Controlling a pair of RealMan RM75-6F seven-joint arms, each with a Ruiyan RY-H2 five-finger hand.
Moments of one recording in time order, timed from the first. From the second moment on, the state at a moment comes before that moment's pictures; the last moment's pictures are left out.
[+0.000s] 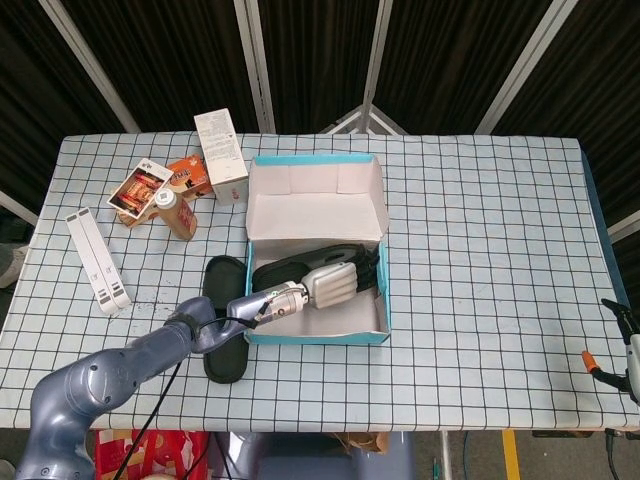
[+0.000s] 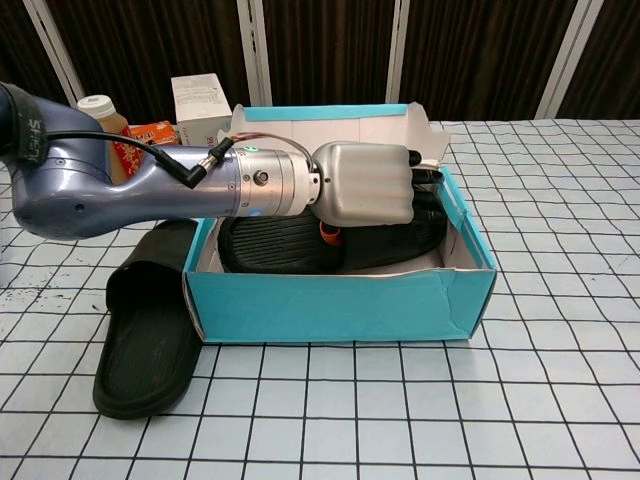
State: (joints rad) left arm -1.33 -1.87 0.02 -0.75 1.73 0.79 0.56; right arm 0.04 -1.07 0.10 -1.51 -1.34 1.37 0.21
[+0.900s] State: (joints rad) left arm -1.30 -1.63 -0.09 -1.17 1.61 0.74 0.85; right arm 0.04 -1.06 0.10 -1.51 -1.33 1.36 0.23
